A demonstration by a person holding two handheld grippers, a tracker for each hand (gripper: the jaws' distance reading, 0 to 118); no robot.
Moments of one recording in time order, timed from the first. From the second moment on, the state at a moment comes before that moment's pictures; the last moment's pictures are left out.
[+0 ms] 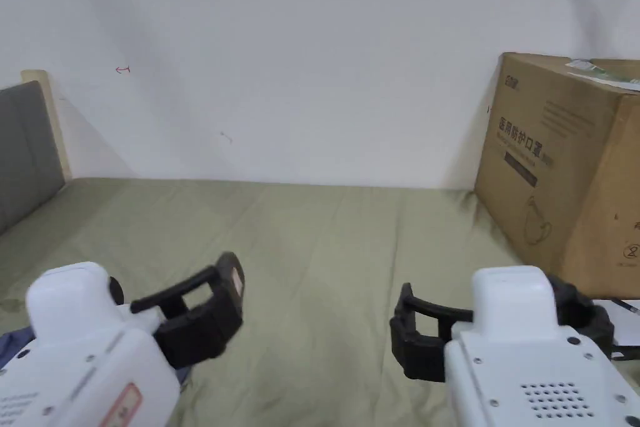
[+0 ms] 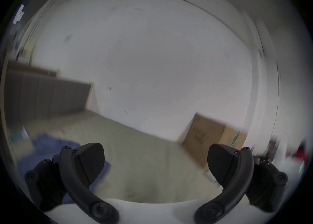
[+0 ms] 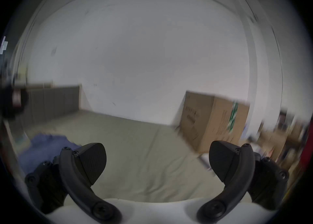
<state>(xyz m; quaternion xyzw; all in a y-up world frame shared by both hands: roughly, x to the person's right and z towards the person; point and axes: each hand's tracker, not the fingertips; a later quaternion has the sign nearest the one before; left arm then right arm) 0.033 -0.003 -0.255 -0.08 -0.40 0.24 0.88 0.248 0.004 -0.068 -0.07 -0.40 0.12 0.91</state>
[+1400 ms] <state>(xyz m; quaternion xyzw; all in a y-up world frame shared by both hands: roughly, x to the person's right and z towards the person) 0.055 0.002 -0.223 -0.01 -0.35 0.00 0.94 0.252 -0.012 -0.055 -0.02 -0.39 -0.02 0.92</state>
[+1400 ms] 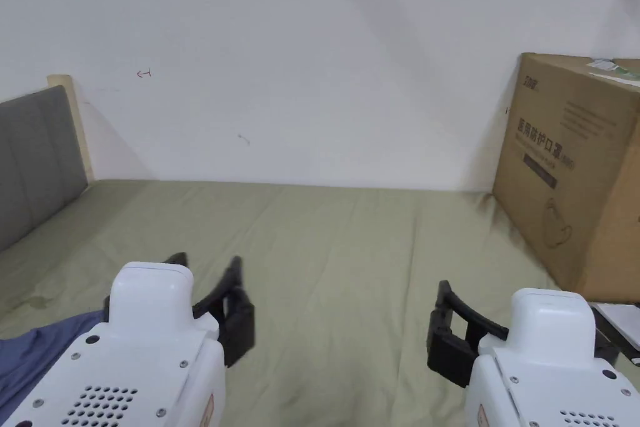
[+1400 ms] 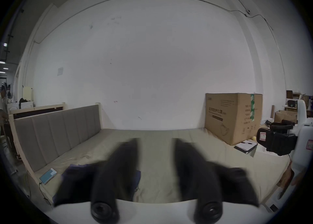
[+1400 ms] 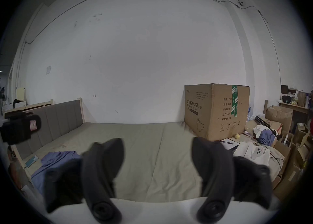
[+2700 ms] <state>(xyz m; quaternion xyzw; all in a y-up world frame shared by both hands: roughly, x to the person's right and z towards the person) -0.085 -0.004 -0.292 -0.13 -0.14 -0.02 0.98 0.172 -0.017 -0.183 -0.08 -0.14 -0.03 0.99</state>
